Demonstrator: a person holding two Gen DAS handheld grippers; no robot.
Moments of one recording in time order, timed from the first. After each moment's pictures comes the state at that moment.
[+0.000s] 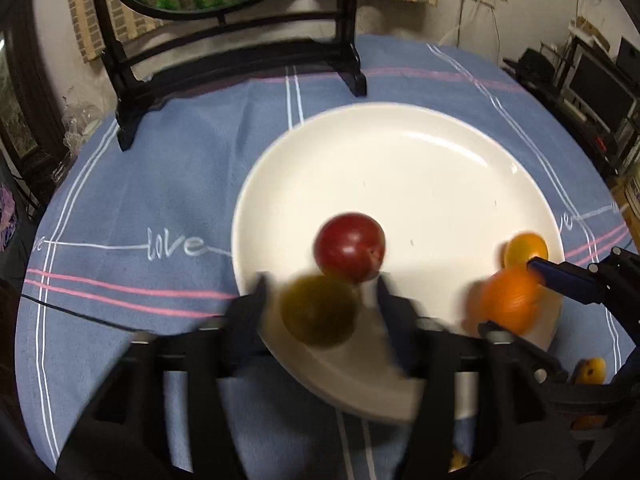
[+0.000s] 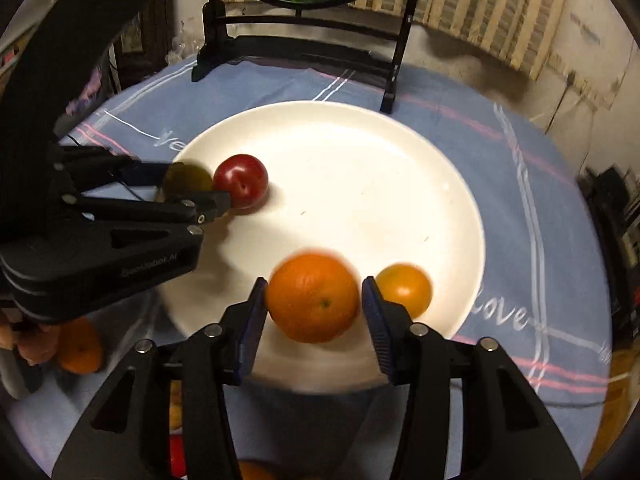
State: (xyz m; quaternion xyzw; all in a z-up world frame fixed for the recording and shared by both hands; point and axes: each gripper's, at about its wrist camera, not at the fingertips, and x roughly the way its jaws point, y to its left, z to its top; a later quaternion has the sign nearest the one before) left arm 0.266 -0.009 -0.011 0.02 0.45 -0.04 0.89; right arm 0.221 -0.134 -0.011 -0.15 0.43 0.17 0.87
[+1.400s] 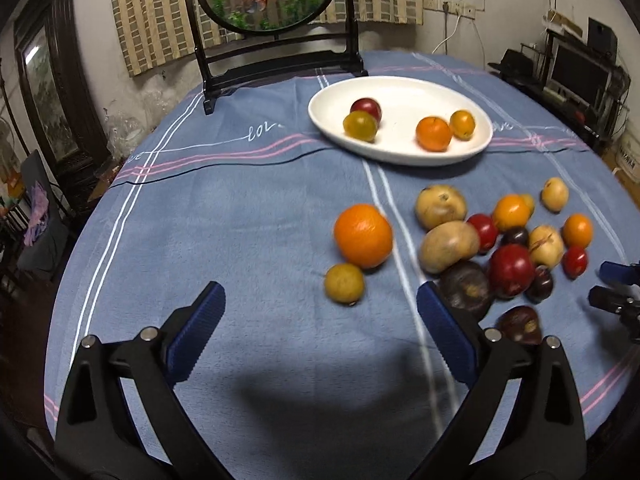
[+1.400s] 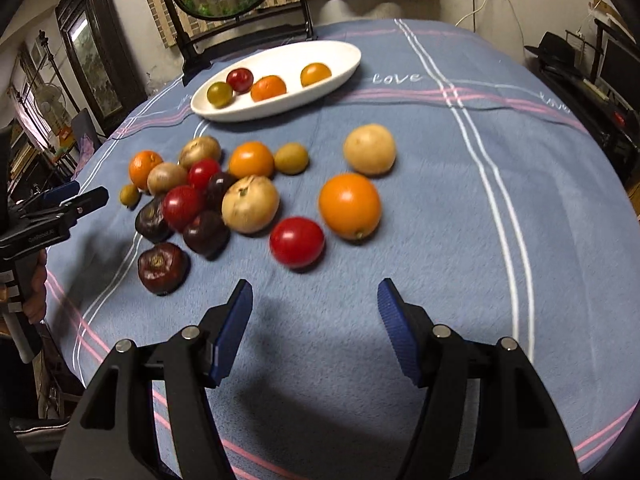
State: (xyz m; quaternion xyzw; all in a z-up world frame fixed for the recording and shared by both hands) left arm 0.037 0.032 -0.006 0.06 0.40 -0.02 0.91; right arm 0.000 -0.257 -0.043 0.04 0.46 0.14 0.87
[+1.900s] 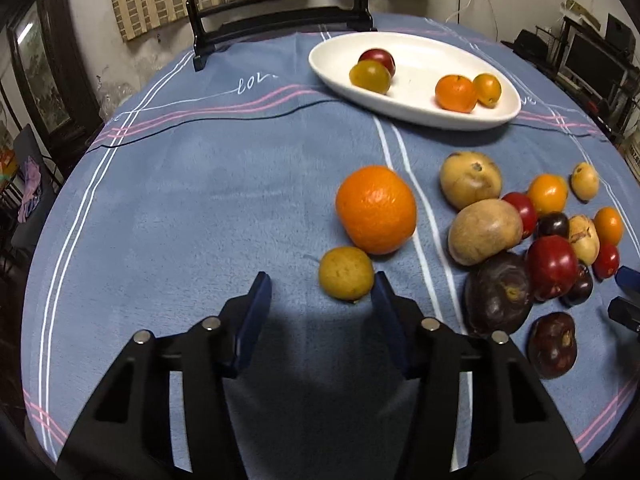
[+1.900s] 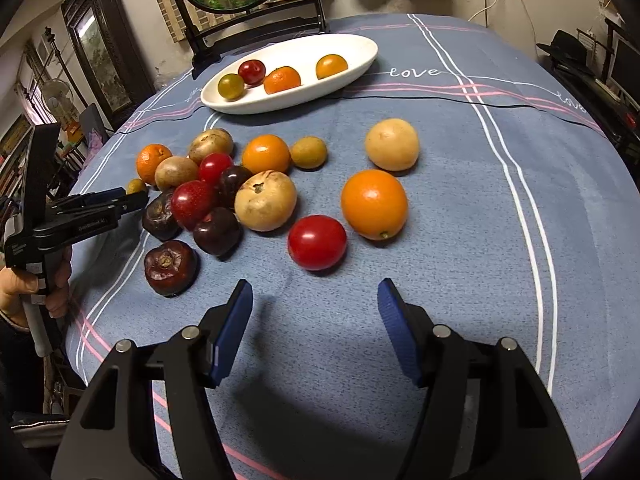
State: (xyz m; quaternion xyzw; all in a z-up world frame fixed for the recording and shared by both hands) left arm 0.068 0.031 -0.041 0.04 0.46 -0.02 0.89; right arm 0.008 -0.250 -0.046 0.04 0.47 0.15 0.87
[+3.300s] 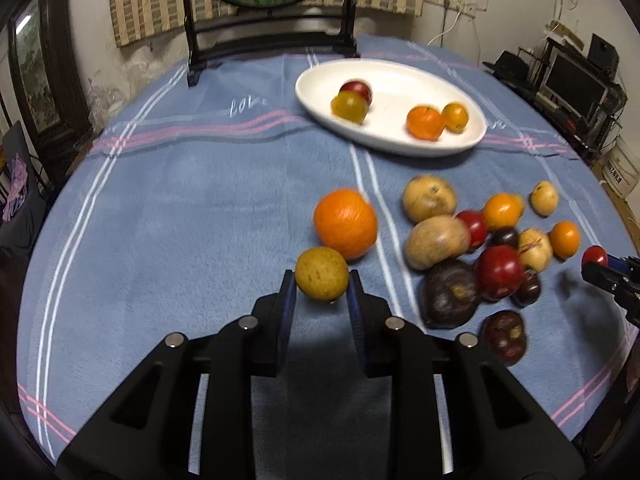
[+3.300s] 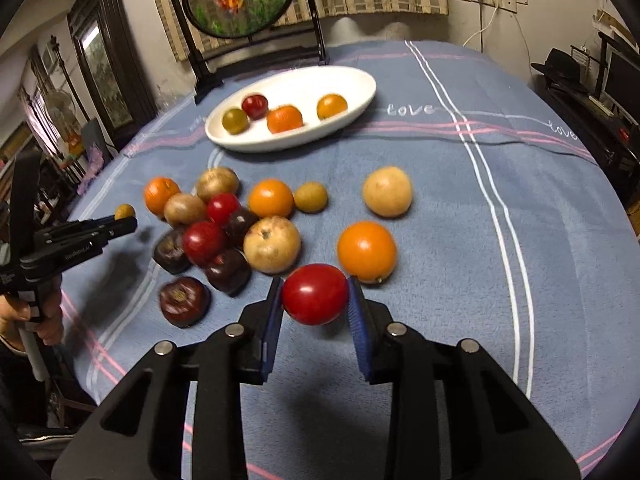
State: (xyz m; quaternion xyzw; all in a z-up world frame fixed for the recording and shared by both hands) left arm 0.045 0.031 -0.009 0.02 0.43 -0.05 0.90; right arm 0.006 -0.254 -0.011 0.05 0.42 0.16 0.89
